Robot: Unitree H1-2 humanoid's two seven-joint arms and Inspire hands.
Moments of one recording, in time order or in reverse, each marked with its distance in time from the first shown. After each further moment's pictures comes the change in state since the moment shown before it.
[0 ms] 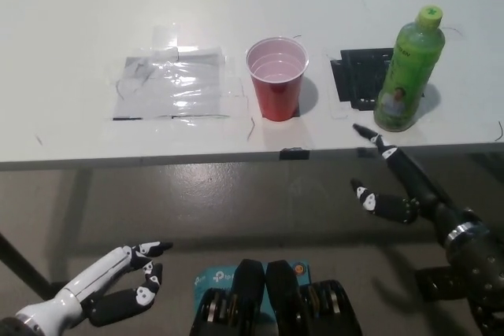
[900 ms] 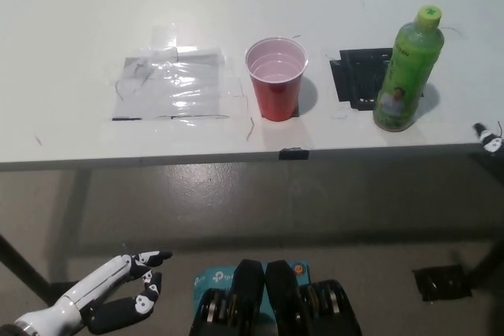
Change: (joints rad) left_arm 0.022 -0.003 0.008 -0.002 0.001 0.010 -0.021; right_arm -0.052 0.052 -0.377 0.052 0.020 0.130 -0.154
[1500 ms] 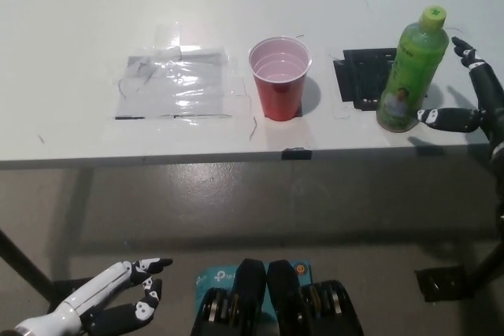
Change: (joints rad) left_arm 0.012 -0.002 0.000 -0.008 0.001 0.010 -0.010; right_arm -0.203 -0.052 0.199 0.191 -0.032 0.074 0.053
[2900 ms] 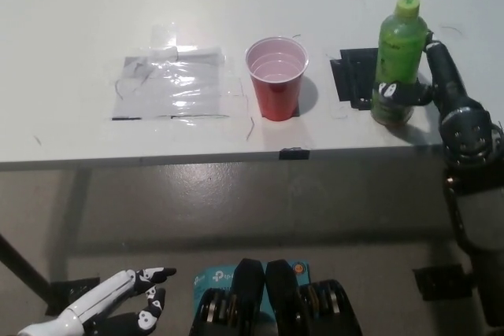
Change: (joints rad) left_arm 0.013 -0.002 -0.007 -0.003 0.012 0.001 -0.030; right_arm -0.167 0.161 -0.067 0.226 -0.066 0.014 -0.053
